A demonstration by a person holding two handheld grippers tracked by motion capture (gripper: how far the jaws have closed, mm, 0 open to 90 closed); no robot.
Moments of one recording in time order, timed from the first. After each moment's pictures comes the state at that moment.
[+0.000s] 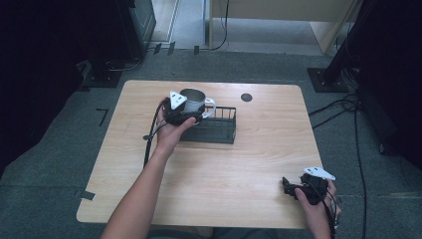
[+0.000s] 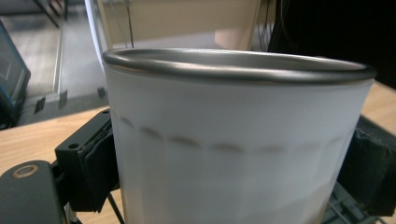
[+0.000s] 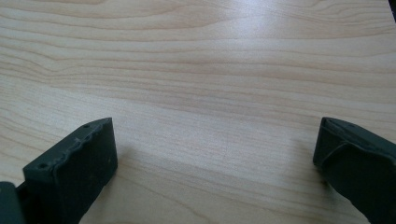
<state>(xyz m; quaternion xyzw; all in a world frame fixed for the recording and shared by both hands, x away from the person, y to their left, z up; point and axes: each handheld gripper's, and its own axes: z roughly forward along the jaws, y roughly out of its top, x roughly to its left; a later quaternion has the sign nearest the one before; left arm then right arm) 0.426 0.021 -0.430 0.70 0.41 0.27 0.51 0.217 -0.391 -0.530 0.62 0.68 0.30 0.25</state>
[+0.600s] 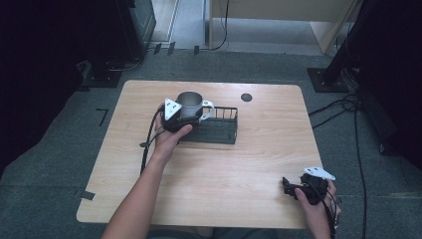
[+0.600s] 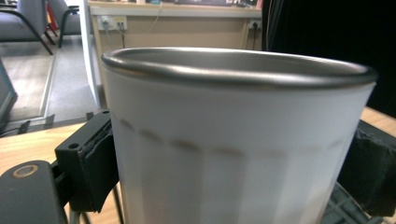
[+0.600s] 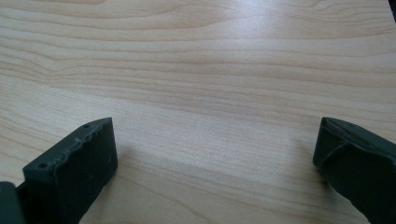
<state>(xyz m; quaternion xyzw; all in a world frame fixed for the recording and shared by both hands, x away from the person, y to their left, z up) 0.418 0.031 -0.456 0.69 0.39 0.29 0.54 0.217 -0.391 -0.530 0.62 0.68 0.30 0.25</state>
